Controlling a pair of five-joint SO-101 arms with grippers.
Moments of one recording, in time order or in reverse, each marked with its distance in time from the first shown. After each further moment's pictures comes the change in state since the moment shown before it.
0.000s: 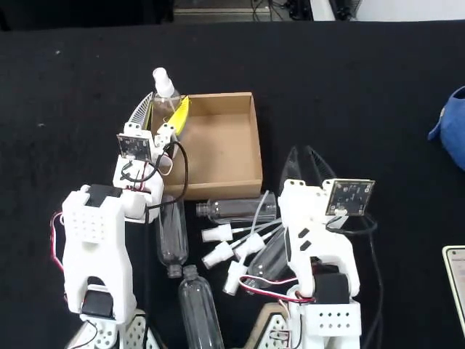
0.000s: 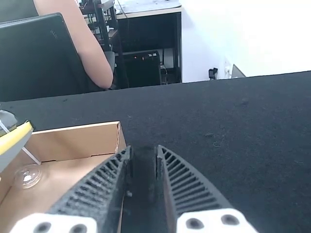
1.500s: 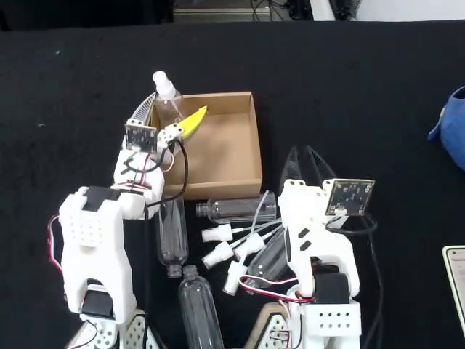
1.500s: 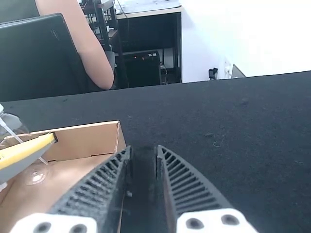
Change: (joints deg) left arm 0.0 -4.2 -1.1 11.6 -4.0; right arm 0.0 0.0 0.0 0.0 0.0
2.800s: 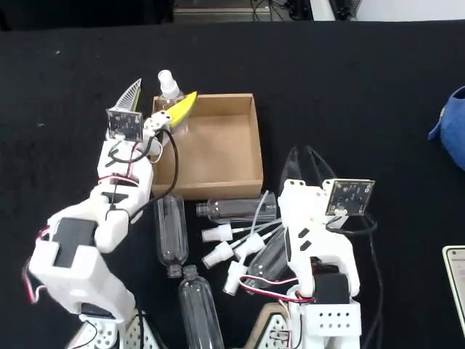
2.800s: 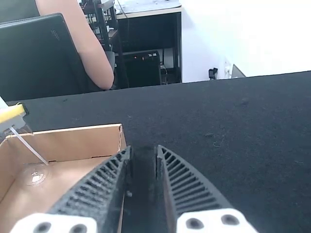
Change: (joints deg) left arm -2.2 -25.1 9.6 14.4 -0.1; right arm 0.0 0.0 0.0 0.0 0.0
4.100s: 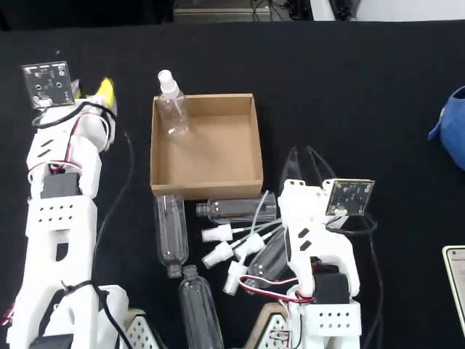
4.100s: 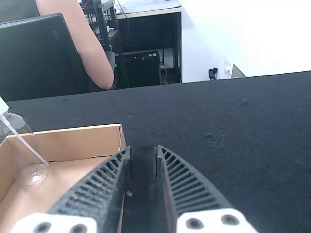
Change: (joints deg) left arm -12.0 -44.5 -7.2 75.3 3.8; right arm 0.0 0.0 0.0 0.0 0.0
